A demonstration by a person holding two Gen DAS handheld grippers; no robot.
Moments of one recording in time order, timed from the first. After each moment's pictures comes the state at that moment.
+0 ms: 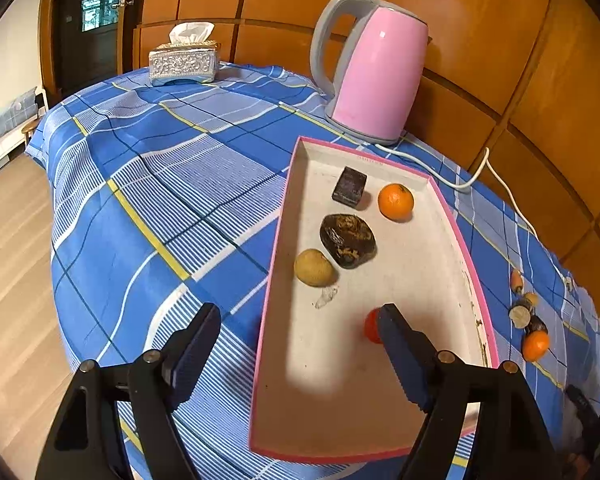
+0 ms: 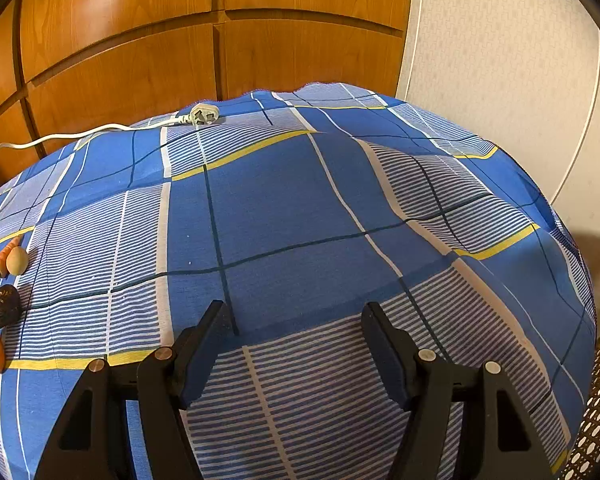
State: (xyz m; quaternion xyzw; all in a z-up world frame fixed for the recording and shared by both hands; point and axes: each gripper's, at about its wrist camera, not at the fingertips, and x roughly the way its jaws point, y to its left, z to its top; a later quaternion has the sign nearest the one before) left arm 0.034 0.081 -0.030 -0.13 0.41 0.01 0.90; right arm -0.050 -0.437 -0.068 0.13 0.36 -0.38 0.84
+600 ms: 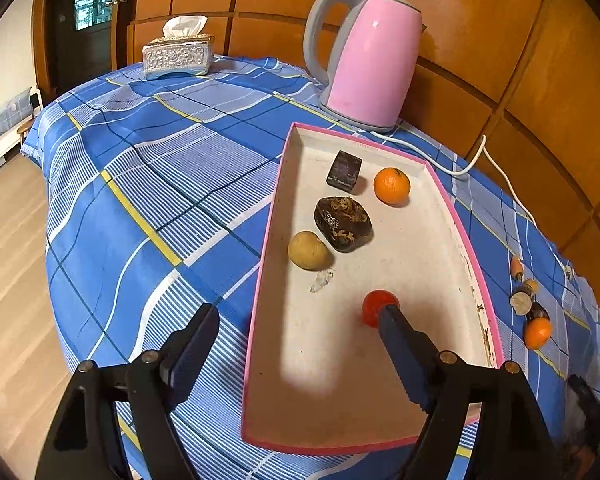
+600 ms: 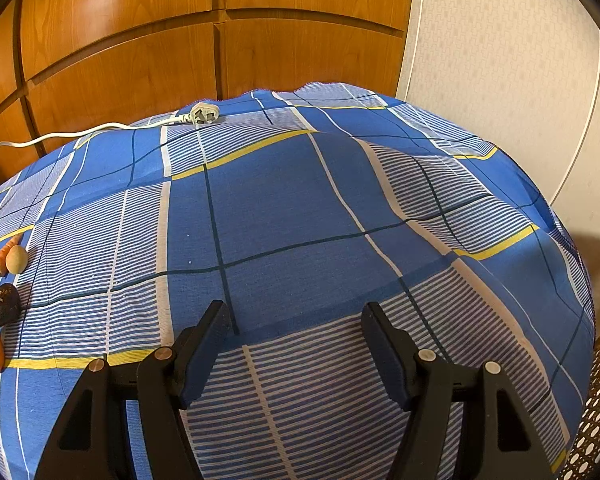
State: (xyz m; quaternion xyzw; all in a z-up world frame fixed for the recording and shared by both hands) left arm 0.032 0.076 -0.037 -0.12 0.42 0.00 0.90; right arm -0.050 -0.436 -0.068 0.13 0.36 -0.38 0.84
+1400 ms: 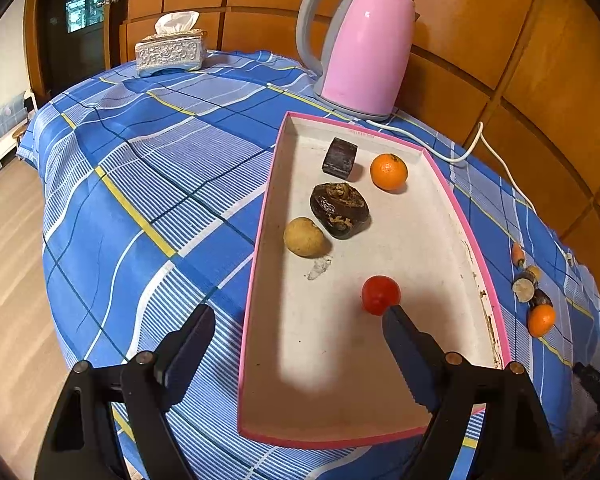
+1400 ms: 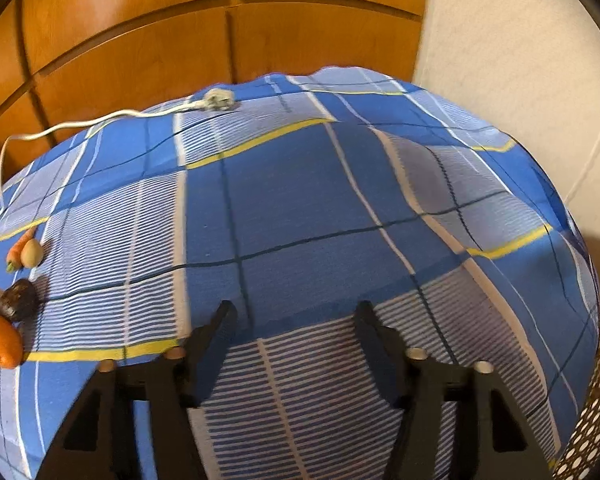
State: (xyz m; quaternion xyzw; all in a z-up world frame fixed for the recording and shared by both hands) left arm 0.031 0.072 -0.042 -0.11 0.43 -0.01 0.90; right arm -0.043 -0.437 -0.059 0.14 0.41 -0.34 0.84
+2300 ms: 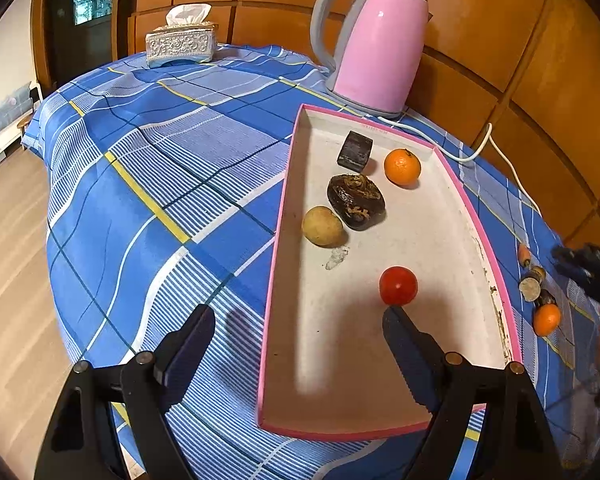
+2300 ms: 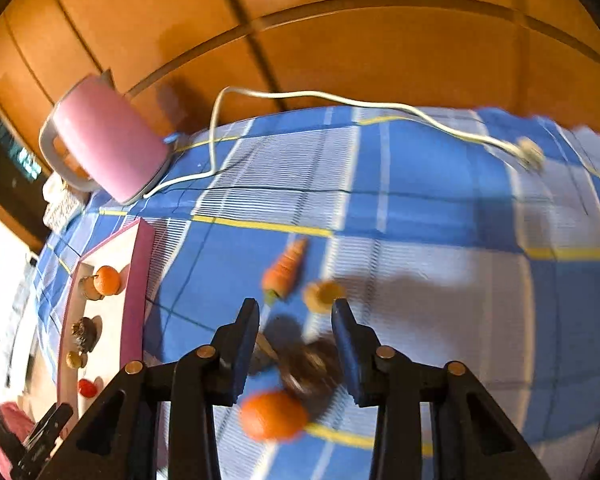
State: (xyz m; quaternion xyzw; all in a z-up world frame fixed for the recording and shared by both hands) left arm 0.027 0.083 -0.050 -0.12 0.44 0.00 0.89; right arm 0.108 -0.323 -0.010 0.14 0.45 0.00 0.88
